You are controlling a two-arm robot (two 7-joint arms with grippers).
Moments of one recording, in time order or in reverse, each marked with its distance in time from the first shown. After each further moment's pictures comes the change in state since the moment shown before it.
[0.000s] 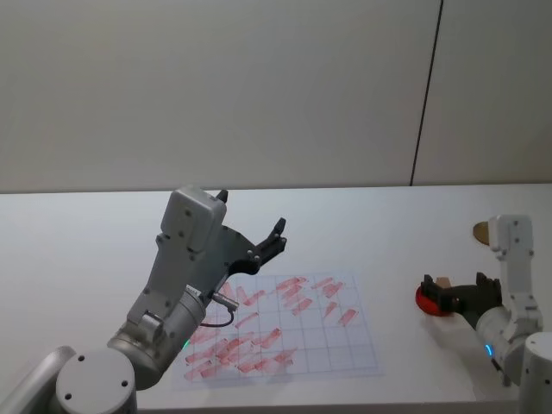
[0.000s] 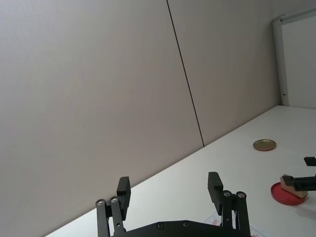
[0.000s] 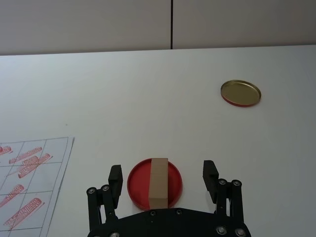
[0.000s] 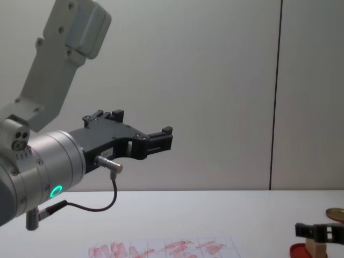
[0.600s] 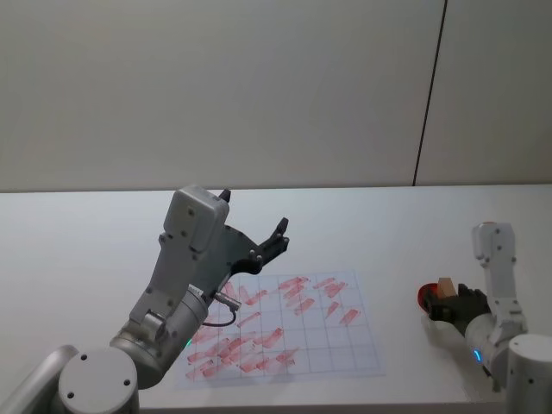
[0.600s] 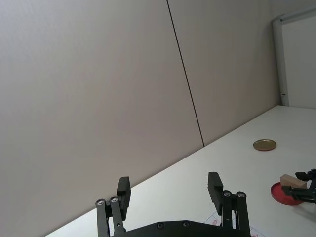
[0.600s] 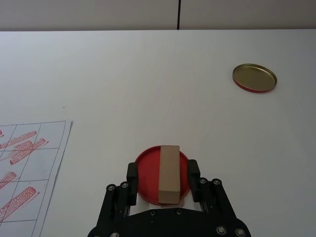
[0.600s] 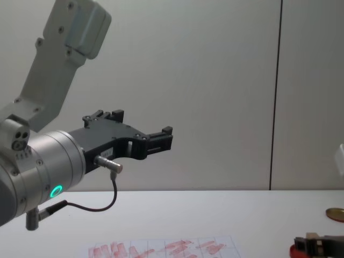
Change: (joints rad) left arm 0.000 0.000 0.000 0.000 0.000 0.000 0.000; right arm 0.049 -0.032 -0.016 0.108 -0.032 0.004 0.003
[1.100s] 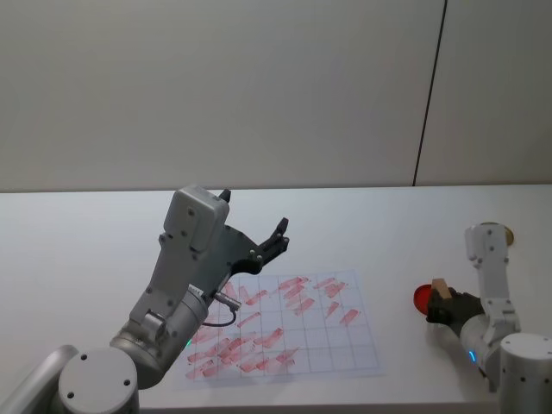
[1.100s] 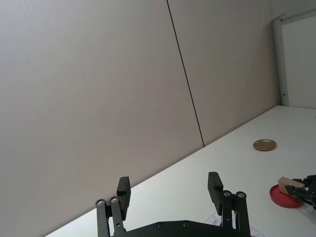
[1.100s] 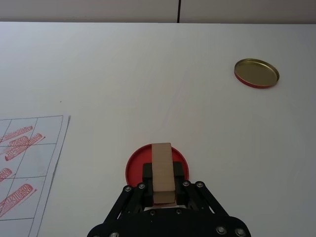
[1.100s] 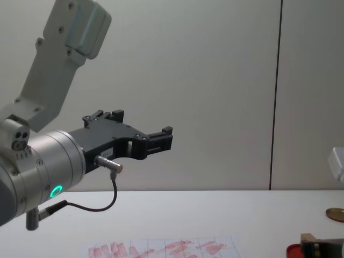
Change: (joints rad) left arm 0.000 0.000 0.000 0.000 0.000 0.000 0.000; right arm 0.014 -0.013 -0.007 0.023 -0.017 0.017 -0.016
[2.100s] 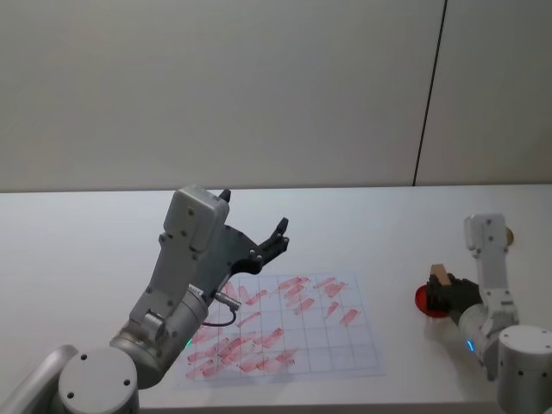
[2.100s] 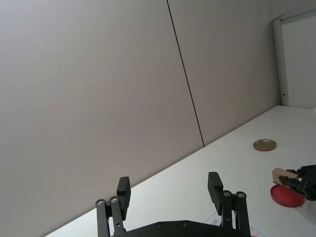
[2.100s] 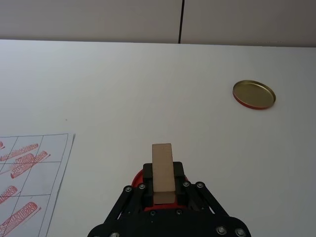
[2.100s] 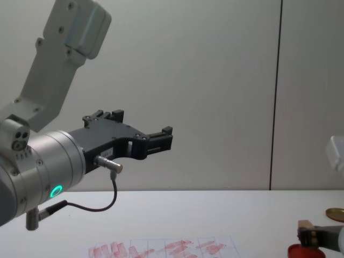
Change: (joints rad) left arm 0.000 0.000 0.000 0.000 0.000 0.000 0.000; right arm 0.015 -0.009 0.007 0.004 -0.033 -0.041 0.006
